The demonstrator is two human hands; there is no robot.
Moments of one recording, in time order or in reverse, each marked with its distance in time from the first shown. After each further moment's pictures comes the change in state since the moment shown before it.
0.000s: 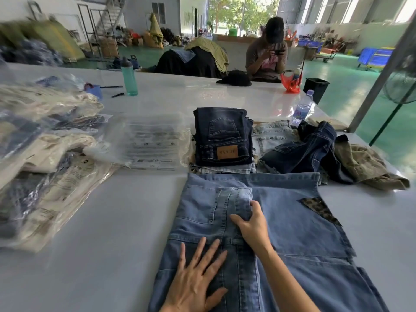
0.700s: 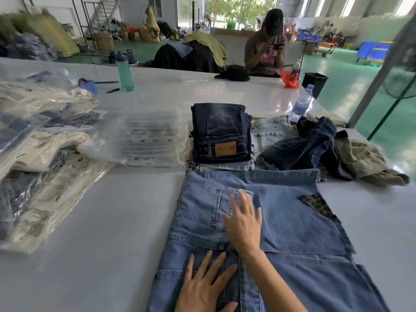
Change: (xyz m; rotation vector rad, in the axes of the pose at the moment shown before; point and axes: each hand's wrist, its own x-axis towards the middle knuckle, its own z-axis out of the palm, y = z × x) left_hand -0.007 0.030 0.018 -0.055 -0.006 -0.036; right_hand -0.008 0.004 0.021 -0.859 0.020 -0.344
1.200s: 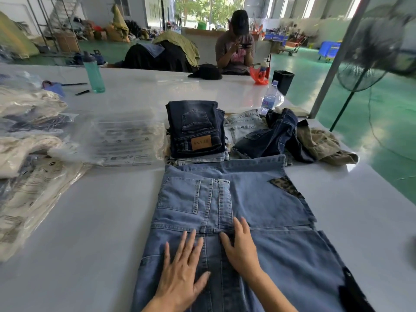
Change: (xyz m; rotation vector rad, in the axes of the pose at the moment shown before) left_hand -0.008 -0.003 -0.036 -0.120 -0.016 -0.033; right_hand -0.093 0.031 -0.012 0.386 -0.066 0.172
